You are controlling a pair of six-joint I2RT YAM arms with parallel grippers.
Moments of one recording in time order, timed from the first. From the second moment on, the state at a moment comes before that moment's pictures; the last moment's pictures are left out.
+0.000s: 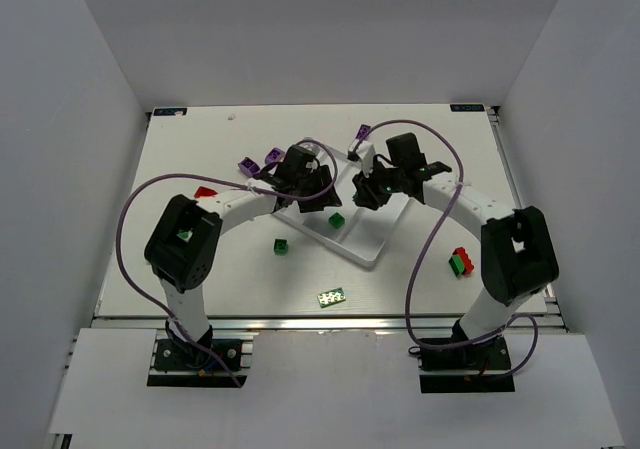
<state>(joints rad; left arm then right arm) -0.59 1.86 1.25 -0.19 0.18 -0.70 0.45 1.65 1.16 -0.34 -0.49 -0.46</state>
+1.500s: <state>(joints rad) -0.60 1.33 0.72 -0.38 -0.21 -0.74 0.42 1.54 1.06 -0.31 -0.73 -0.56</state>
